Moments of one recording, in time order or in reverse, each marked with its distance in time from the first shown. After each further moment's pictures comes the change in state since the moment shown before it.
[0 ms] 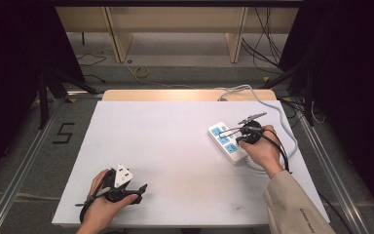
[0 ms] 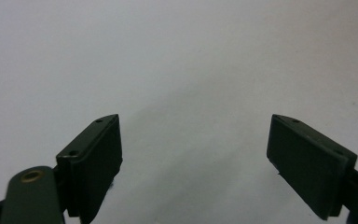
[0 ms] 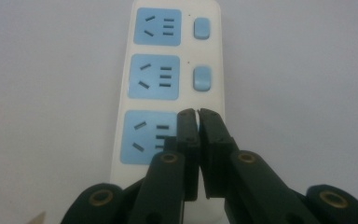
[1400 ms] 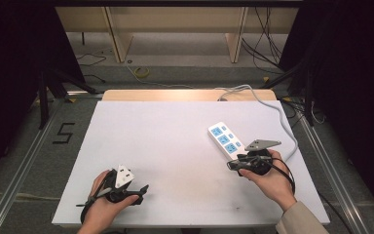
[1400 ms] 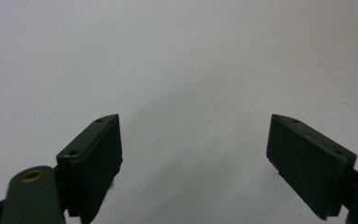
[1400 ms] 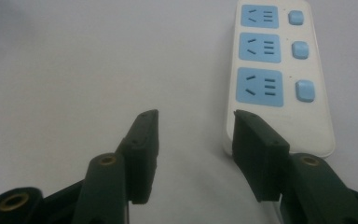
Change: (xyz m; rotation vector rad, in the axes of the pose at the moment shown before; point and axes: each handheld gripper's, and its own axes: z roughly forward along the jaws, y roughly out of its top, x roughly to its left) left arm -0.003 0.000 0.001 0.004 -0.014 -0.003; right arm 0.040 -0.068 -0.036 -0.203 0.194 -0.047
